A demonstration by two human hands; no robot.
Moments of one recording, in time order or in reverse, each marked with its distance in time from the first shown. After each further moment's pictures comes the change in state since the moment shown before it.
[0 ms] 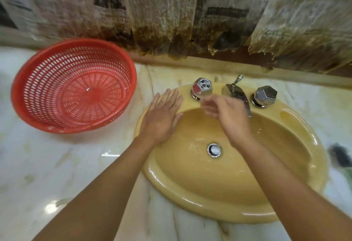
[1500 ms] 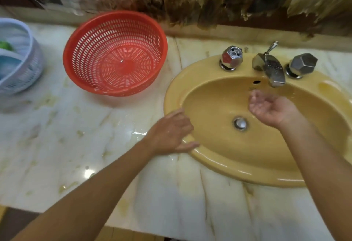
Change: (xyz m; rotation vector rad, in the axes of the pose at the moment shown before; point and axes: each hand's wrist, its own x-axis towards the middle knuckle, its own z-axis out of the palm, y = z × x) left_hand -0.133 -0.010 0.004 -0.065 0.146 0.418; right_hand -0.001 0.060 -0.051 1.019 0.103 0.743
